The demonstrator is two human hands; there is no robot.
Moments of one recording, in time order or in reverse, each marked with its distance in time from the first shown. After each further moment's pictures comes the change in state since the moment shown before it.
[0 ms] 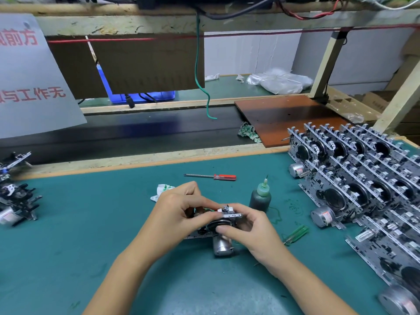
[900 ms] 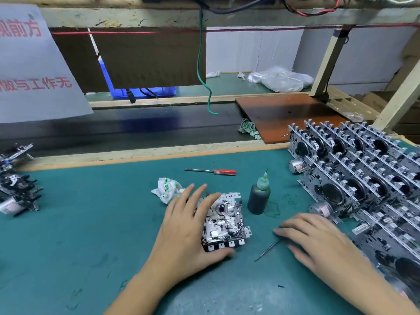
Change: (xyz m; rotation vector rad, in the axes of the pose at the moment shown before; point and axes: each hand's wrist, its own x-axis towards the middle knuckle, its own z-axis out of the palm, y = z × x) left_hand -0.041 -0.015 0.039 0.618 -0.023 0.021; right_hand -0.063 -0.017 -0.082 -1.653 -0.016 -0.375
